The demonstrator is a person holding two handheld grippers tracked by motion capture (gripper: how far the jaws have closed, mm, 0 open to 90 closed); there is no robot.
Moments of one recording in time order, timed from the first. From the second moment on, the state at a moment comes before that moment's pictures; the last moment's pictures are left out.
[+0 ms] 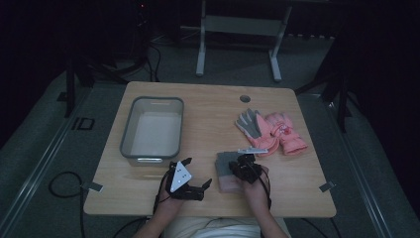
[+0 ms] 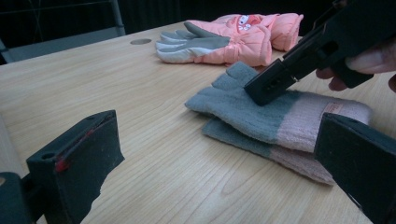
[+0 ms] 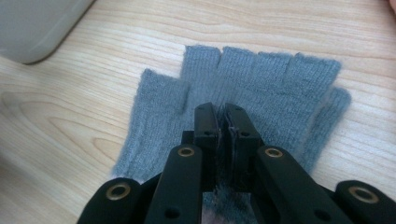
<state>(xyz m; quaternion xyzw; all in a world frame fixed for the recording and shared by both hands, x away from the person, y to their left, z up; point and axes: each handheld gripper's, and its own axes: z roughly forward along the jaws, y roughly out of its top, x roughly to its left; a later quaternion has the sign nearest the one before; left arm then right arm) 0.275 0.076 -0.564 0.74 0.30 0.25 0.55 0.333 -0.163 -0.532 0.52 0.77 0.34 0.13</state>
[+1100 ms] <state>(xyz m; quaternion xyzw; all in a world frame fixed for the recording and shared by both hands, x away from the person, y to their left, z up) 0.276 0.067 -0.555 0.77 0.32 0.22 0.50 0.346 -0.219 -0.485 0.41 0.80 0.41 0.15</state>
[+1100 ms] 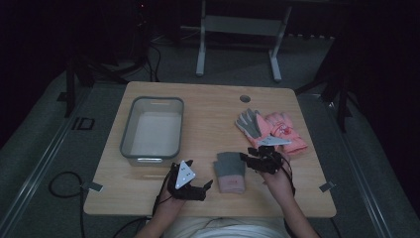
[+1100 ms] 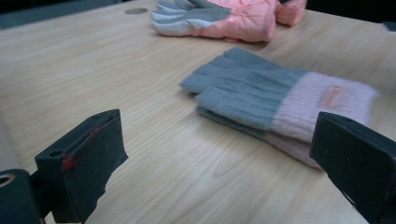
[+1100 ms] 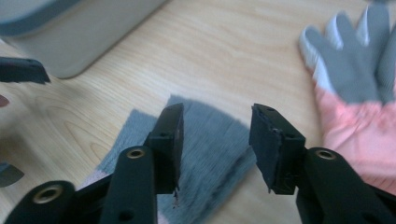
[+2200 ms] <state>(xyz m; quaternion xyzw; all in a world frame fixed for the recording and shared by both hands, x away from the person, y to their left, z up) 0.283 0.011 -0.536 0.86 0.17 0.12 0.46 0.368 -0.203 -0.518 0.38 0.83 0.39 0.09</state>
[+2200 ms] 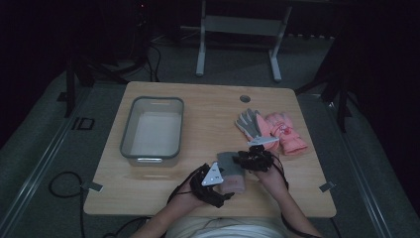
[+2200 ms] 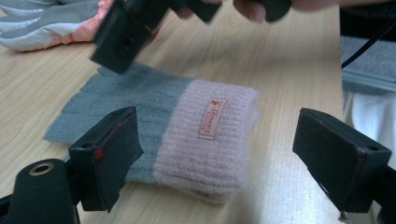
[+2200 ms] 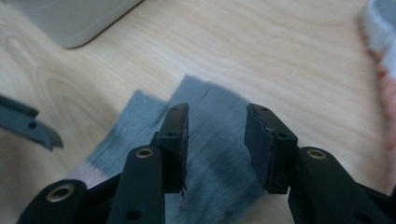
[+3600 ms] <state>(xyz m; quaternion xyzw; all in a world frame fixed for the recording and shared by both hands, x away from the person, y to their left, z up) 0.270 0.026 -0.542 0.86 0.16 0.13 0.47 0.350 -0.198 -0.537 0.47 0.80 0.35 0.10</state>
